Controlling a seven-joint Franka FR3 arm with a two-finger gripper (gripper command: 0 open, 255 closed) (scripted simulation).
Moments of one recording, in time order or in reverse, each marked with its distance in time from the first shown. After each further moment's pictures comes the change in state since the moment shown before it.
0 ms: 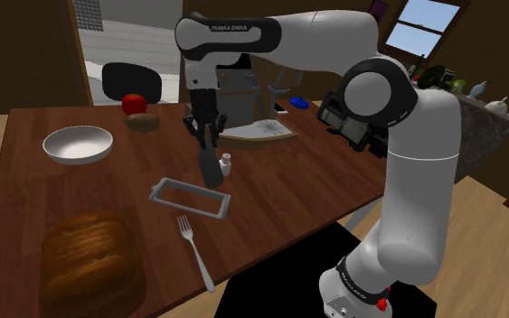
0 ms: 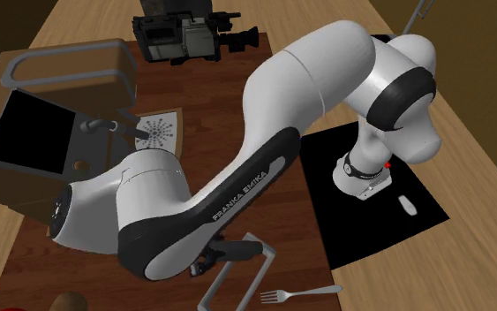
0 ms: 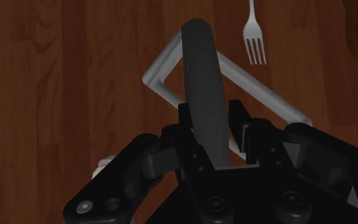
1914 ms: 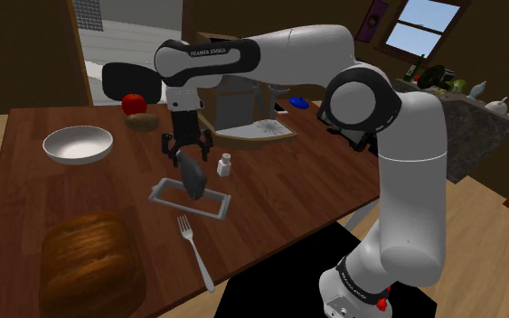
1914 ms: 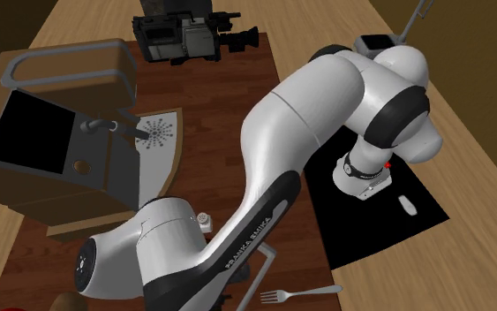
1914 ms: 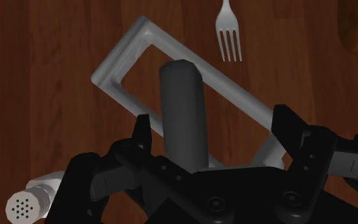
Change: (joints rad) arm 0.063 0.086 0.025 -0.024 0.019 0.125 0.064
